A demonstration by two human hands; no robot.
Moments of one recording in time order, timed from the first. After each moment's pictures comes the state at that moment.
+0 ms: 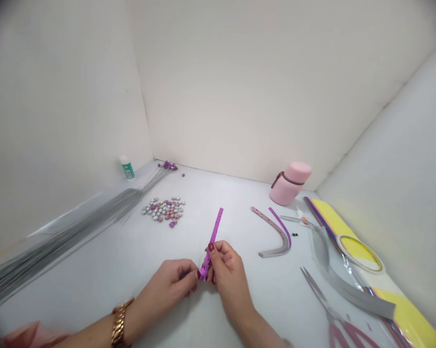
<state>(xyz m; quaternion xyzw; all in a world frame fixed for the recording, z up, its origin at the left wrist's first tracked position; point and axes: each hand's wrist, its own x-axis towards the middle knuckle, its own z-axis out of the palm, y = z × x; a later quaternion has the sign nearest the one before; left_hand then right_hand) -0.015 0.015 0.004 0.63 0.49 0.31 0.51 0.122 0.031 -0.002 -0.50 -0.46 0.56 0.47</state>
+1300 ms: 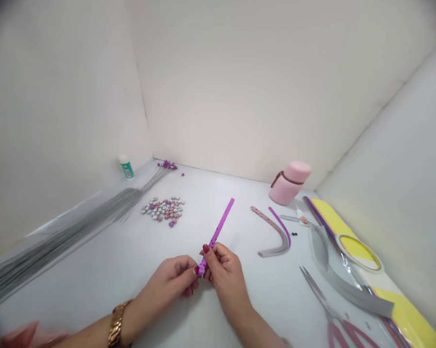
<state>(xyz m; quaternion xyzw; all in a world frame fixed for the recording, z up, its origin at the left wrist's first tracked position) -0.014 0.016 0.003 0.60 0.48 0.34 0.55 0.124 0.030 -0.002 -0.51 -0.52 0.54 0.43</state>
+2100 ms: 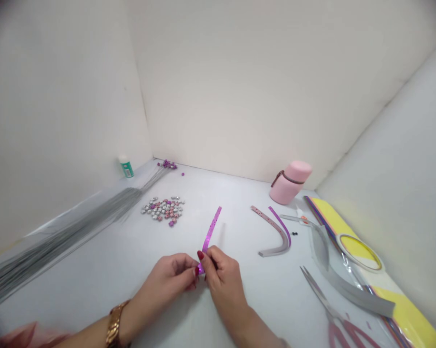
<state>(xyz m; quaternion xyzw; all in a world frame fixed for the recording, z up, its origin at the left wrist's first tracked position) -0.014 0.018 0.008 0.55 0.49 0.36 0.58 0.124 0.025 -0.001 -0.52 -0.65 0.39 0.40</state>
